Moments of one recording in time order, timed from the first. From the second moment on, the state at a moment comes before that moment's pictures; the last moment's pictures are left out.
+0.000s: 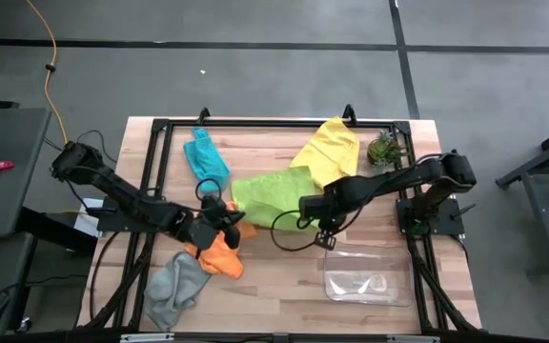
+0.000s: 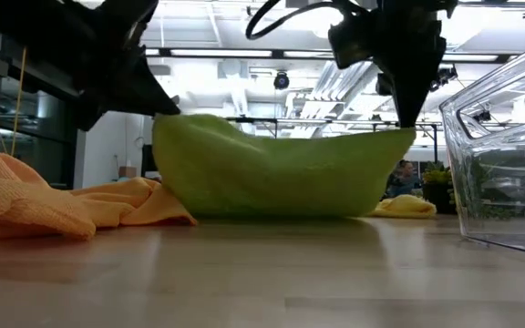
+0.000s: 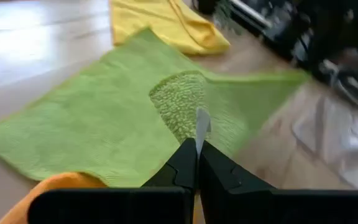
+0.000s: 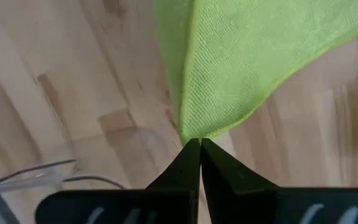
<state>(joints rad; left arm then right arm) -0.34 1.34 0.56 0.07 -0.84 -0.98 0.14 1.68 1.33 -1.09 -0.08 0.50</state>
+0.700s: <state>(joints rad) -0.13 1.34 0.55 -0.14 -0.95 -1.14 -0.25 1.78 1.33 -0.85 0.14 0.52</state>
